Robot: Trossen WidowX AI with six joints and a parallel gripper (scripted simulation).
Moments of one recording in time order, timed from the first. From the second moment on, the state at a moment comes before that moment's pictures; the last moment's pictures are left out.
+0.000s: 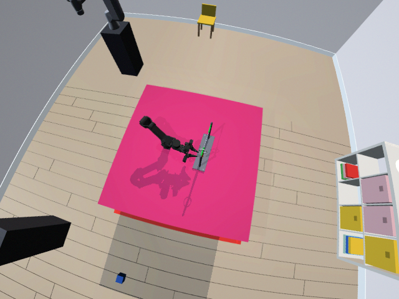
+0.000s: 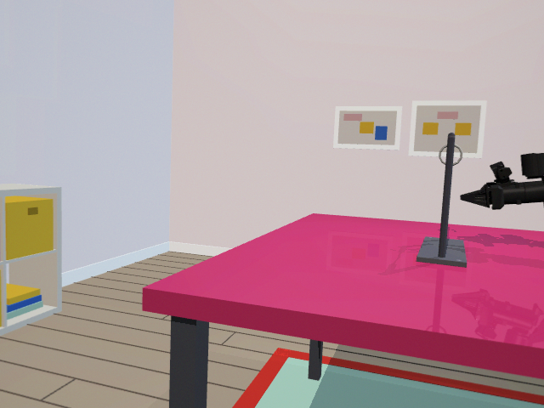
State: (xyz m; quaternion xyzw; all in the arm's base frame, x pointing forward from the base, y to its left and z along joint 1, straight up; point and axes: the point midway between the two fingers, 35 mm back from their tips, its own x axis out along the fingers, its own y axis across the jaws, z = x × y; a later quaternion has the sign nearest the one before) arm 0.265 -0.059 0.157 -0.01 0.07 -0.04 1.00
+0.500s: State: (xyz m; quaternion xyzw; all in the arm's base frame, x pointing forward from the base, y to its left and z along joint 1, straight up) arm 0.274 -0.060 0.150 0.00 0.08 -0.04 1.00
